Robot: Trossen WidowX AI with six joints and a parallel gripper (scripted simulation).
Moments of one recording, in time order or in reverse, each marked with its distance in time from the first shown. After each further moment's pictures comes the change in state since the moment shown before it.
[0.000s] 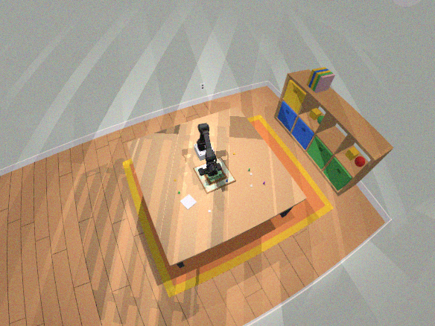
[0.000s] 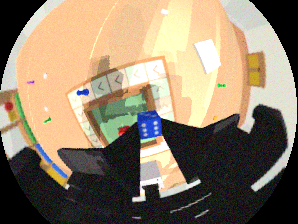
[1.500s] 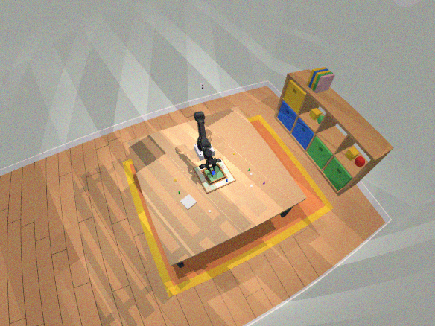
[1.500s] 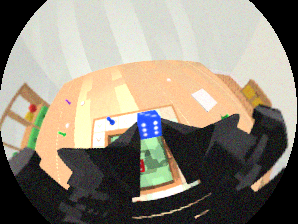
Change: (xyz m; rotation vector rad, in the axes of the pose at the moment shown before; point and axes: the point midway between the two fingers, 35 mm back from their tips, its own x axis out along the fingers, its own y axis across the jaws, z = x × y) arm -0.011 0.024 -0.016 -0.097 -0.852 0.047
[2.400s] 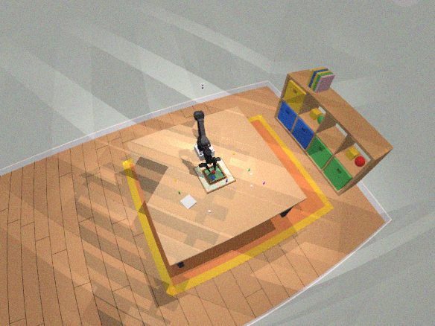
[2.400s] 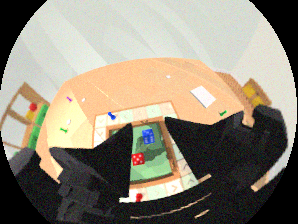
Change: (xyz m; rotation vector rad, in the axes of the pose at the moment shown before) arm -0.012 0.002 -0.005 0.004 0.023 0.003
